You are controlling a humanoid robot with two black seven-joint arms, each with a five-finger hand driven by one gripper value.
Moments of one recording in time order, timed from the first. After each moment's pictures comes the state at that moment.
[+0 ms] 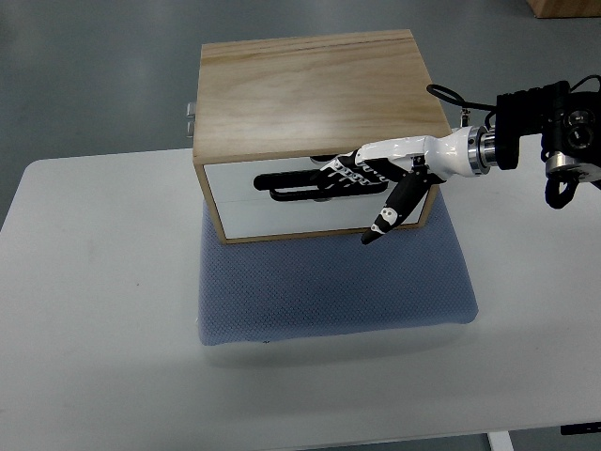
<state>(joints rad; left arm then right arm) 0.00 0.00 0.15 -0.10 0.10 -0.07 -0.16 1.02 -0.61 0.48 1.35 -0.82 0.61 -0.14</state>
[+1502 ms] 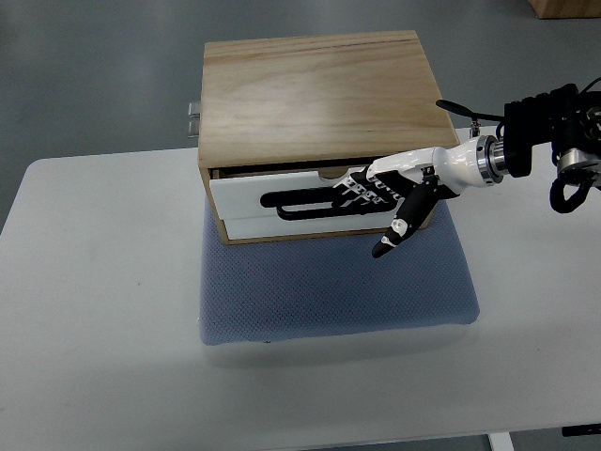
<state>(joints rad) 0.00 0.00 0.15 -0.10 0.10 -0.07 -0.16 1.02 -0.66 0.48 1.42 -0.62 0.61 -0.36</state>
